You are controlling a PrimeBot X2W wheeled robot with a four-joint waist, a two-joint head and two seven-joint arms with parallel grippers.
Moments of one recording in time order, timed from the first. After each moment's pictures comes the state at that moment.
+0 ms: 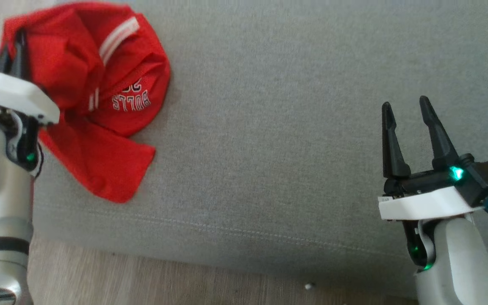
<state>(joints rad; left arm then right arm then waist) -0.78 0.28 -0.08 0.82 -0.31 -0.12 -0.20 -0.21 -0.05 0.13 0.15 0.04 0.12 -0.21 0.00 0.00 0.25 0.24</state>
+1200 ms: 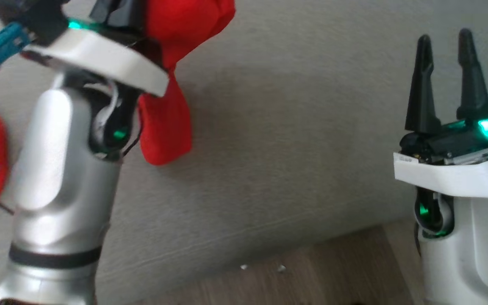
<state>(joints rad) -0.71 0.11 -0.26 0.10 -0.42 -0.06 0.01 -0.32 -0.05 0.15 0.00 0.19 0.12 -0.25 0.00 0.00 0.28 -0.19</state>
